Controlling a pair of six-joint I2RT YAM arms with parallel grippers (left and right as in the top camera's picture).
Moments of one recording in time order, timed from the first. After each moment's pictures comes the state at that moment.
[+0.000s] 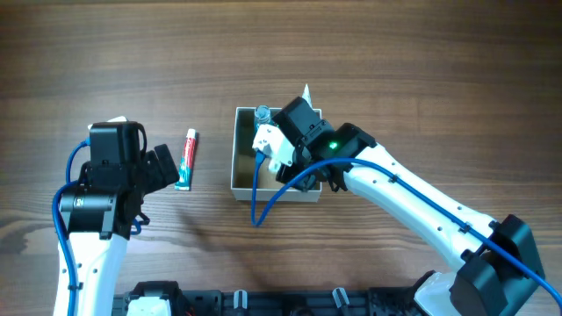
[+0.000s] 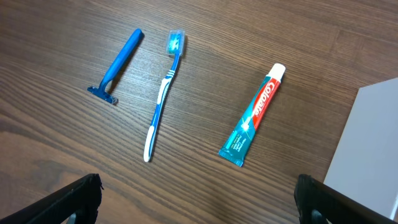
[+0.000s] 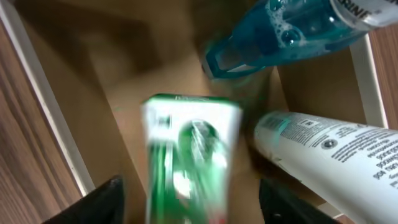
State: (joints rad) left arm -0.01 1.02 0.97 -1.00 -0.24 -0.32; right arm 0.74 1.63 1.25 -0.81 -0.01 -0.49
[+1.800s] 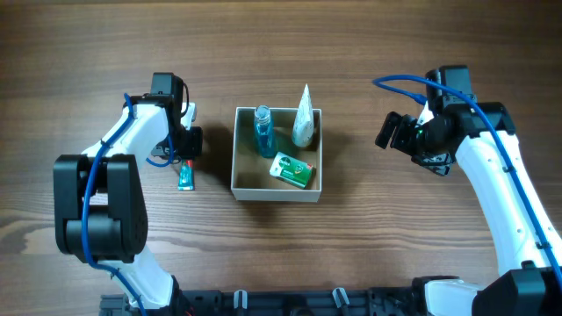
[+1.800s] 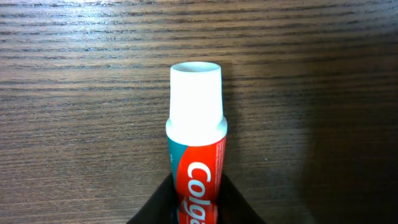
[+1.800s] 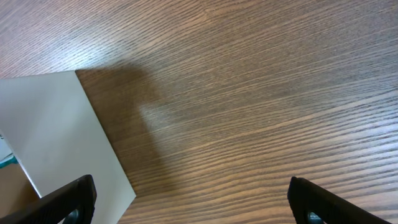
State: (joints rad) left arm -0.03 1.90 1.16 -0.76 0.00 0.00; right arm 0.06 1.46 1.19 -1.07 -0.11 0.47
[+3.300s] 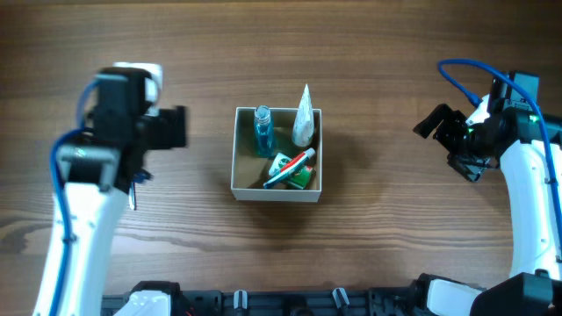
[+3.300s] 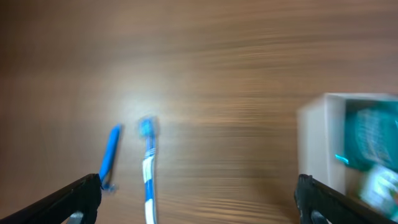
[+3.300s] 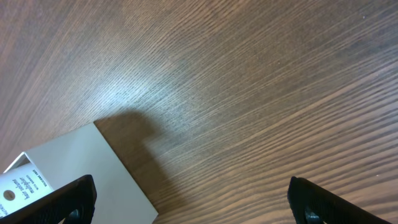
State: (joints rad) left arm -0.09 1.24 1.27 -0.97 -0.21 -0.05; right arm -0.23 1.42 1.19 -1.07 -0.25 0.48
